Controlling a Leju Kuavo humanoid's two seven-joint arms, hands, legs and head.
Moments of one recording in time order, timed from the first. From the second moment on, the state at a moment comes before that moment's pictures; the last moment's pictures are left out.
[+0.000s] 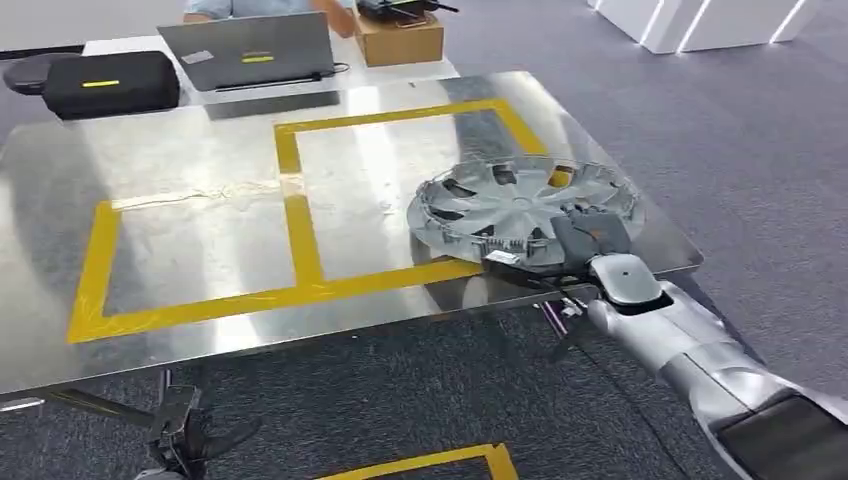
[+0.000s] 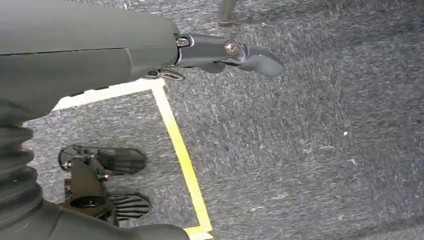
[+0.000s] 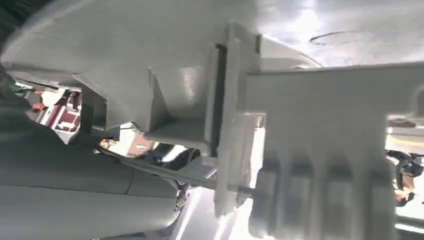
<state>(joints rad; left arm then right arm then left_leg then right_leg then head) -0.20 -0.10 0.94 -0.22 -0.81 -0.15 -0.38 -0.86 -0.06 0.91 -0.44 1.06 -0.21 0.02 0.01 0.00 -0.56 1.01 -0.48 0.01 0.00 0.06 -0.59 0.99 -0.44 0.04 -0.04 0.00</state>
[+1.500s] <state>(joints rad) -0.20 -0.12 0.84 -0.22 -0.74 -0.14 -0.38 -0.67 -0.14 0.53 -0.48 1.29 -0.46 0.00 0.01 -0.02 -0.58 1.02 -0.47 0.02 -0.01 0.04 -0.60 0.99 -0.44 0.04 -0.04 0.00</state>
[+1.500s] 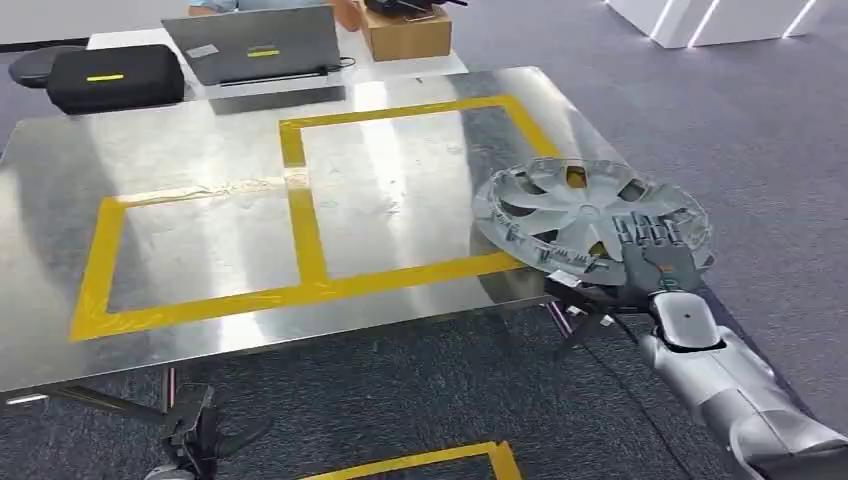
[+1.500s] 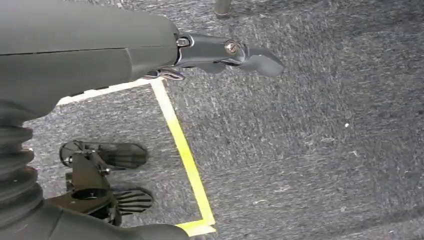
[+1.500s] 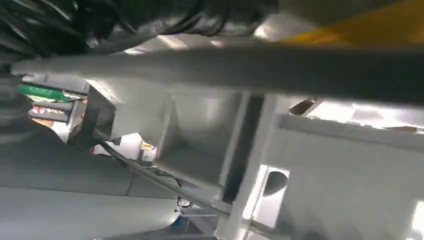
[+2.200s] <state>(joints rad) -0.19 -0.12 0.82 -0.22 -0.73 -0.14 -0.37 -0.65 -0.13 0.47 -0.54 1.32 -0.47 -0.02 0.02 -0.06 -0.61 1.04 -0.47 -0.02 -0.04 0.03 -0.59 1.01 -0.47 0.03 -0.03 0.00</state>
